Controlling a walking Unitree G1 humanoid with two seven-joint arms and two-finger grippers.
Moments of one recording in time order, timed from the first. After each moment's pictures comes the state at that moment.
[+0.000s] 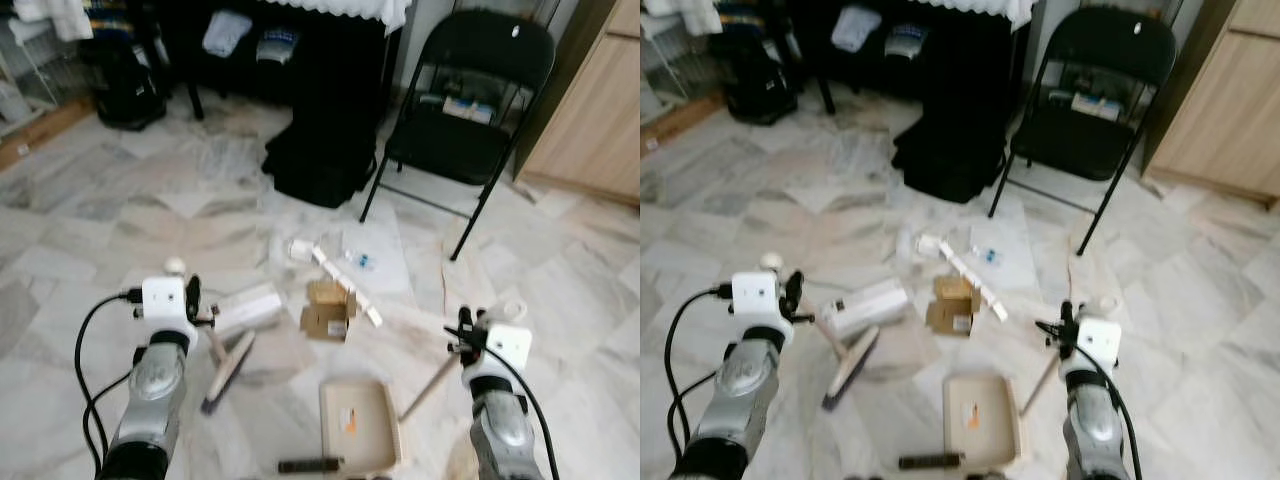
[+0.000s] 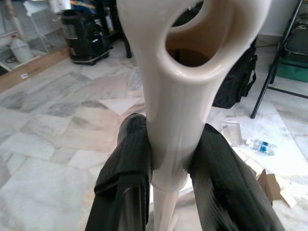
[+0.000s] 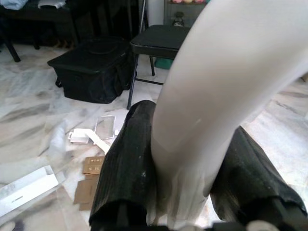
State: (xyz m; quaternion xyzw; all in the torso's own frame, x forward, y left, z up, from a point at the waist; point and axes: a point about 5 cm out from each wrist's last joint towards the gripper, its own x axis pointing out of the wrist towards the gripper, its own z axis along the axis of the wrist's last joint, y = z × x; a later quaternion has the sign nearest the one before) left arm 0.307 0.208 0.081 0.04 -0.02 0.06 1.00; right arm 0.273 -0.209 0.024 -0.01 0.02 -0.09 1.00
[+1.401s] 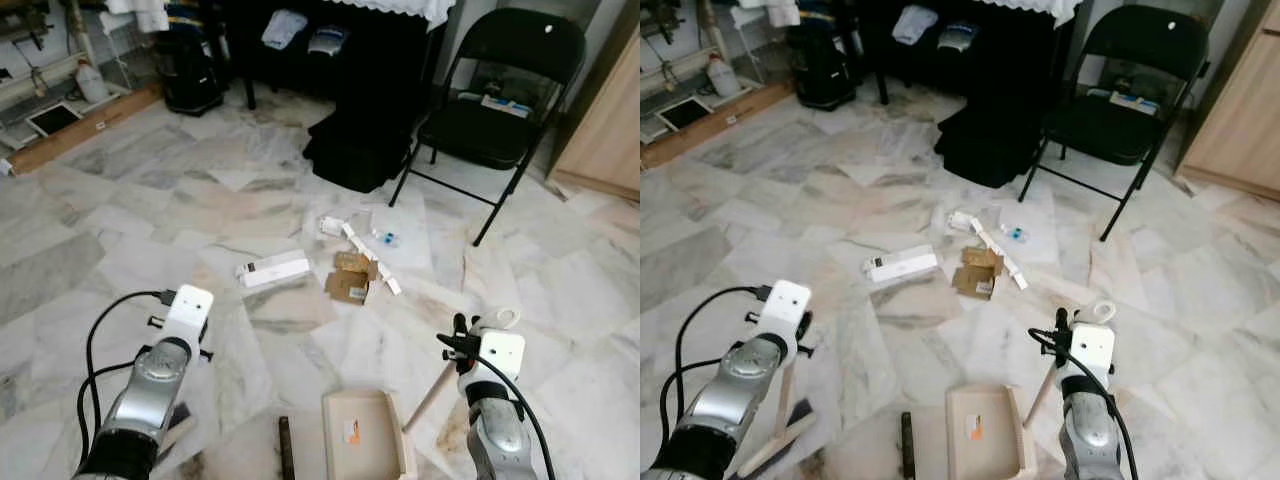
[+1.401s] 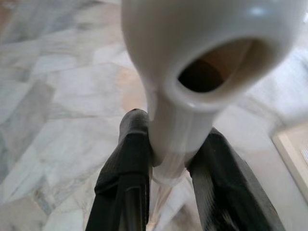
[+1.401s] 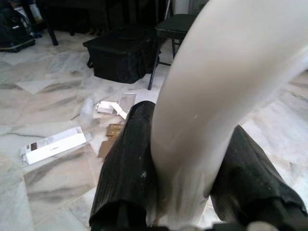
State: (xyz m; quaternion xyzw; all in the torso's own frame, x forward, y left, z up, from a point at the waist) left arm 0.306 0.199 0.061 0.21 0.23 -0.05 0.95; right arm 0.265 -0.203 0.018 -0.01 0.04 -0.08 1.00
